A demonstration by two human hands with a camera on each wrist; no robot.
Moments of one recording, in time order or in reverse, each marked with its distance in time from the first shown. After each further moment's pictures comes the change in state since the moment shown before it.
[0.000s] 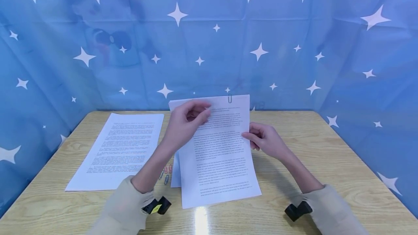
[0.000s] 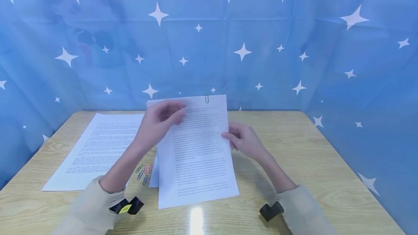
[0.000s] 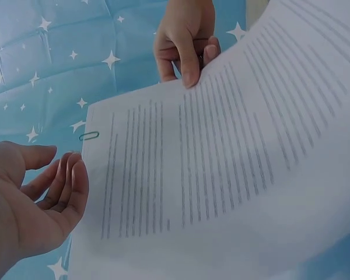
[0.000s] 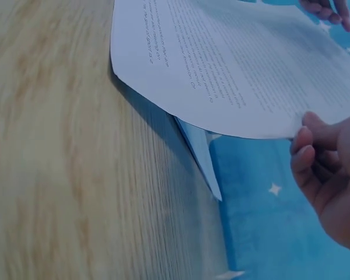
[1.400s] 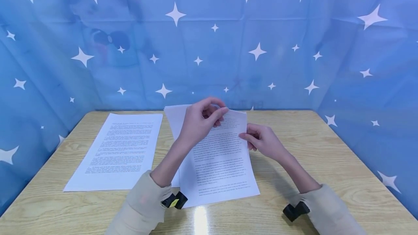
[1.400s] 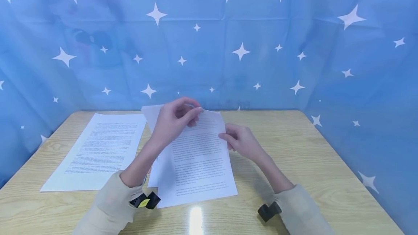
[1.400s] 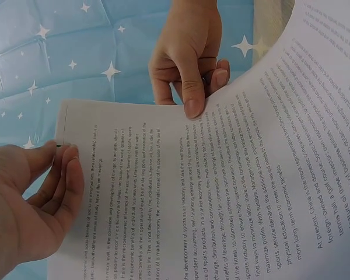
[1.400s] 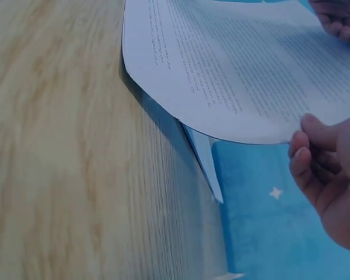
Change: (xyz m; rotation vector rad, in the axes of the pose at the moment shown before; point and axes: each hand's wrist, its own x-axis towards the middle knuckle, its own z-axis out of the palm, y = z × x) left_hand 0.017 -0.001 0.036 0.006 -0.021 0.057; right_hand -0.001 -0.001 0.004 -0.051 0.011 -0.042
